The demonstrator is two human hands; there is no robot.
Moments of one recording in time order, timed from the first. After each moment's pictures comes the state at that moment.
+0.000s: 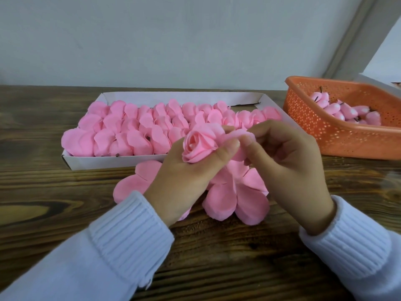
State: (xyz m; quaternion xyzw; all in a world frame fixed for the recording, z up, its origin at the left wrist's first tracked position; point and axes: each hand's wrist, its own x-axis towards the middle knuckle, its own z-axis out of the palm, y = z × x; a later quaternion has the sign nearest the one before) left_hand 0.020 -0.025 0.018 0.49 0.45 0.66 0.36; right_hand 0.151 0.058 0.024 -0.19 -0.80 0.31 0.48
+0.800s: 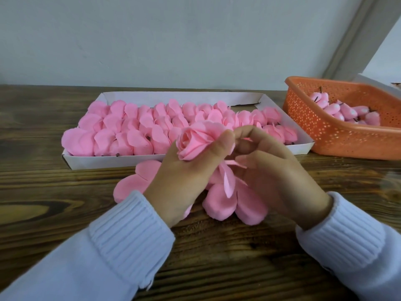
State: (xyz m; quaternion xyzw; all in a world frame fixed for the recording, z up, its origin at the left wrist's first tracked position) left_hand 0.027 -0.028 0.026 0.46 0.41 0.68 0.39; right_hand 0.142 0.062 0.017 -0.15 -0.60 0.72 0.32
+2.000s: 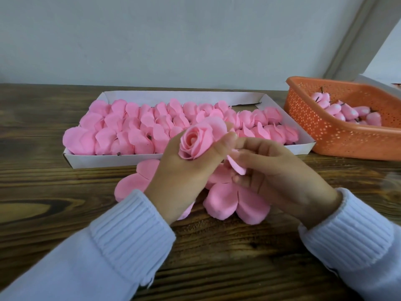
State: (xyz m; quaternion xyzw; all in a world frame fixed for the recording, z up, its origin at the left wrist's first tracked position) left_hand 0.016 -0.023 0.016 0.48 0.45 0.68 0.32; right_hand 0.148 0.067 0.022 -0.22 -0.57 0.76 0.24
